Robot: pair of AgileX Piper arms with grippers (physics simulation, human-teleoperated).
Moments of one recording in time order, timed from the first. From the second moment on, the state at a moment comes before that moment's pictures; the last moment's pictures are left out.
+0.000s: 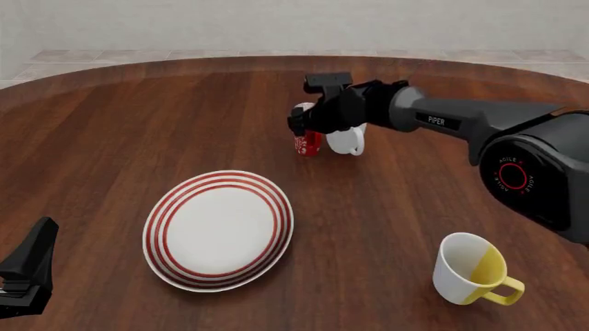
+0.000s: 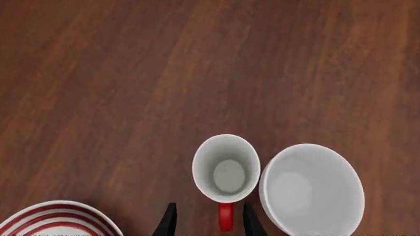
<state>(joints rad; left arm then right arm) 0.00 0.01 0.00 0.00 0.00 0.46 2.20 -1.73 0.31 0.15</state>
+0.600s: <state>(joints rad) 0.00 0.01 0.00 0.00 0.00 0.45 2.22 -1.72 0.31 0.15</state>
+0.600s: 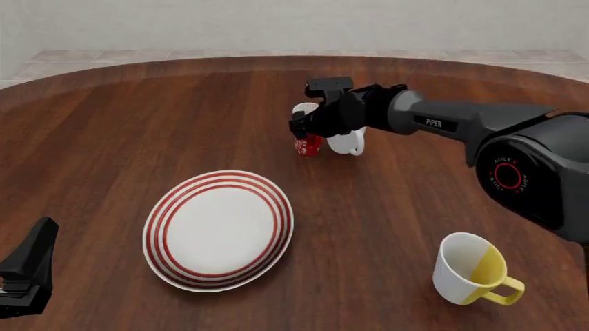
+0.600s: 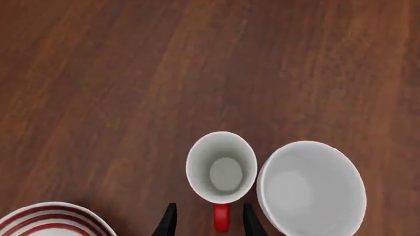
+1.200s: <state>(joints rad) 0.00 0.01 0.00 0.00 0.00 0.46 2.24 -1.71 0.29 0.18</state>
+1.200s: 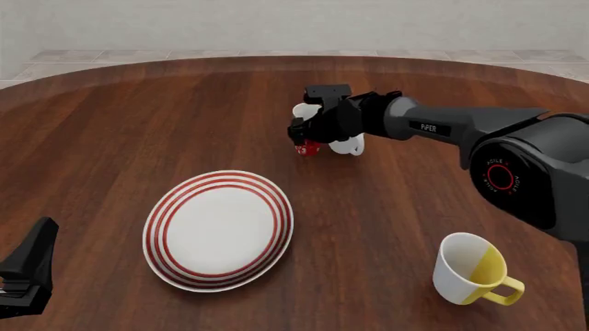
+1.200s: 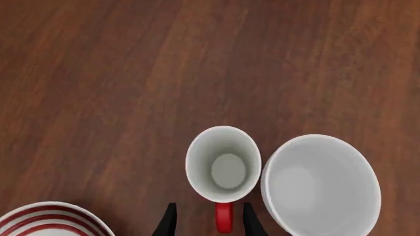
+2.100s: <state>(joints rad) 0.00 0.01 0.00 0.00 0.00 0.47 2.23 -1.71 0.30 0.14</state>
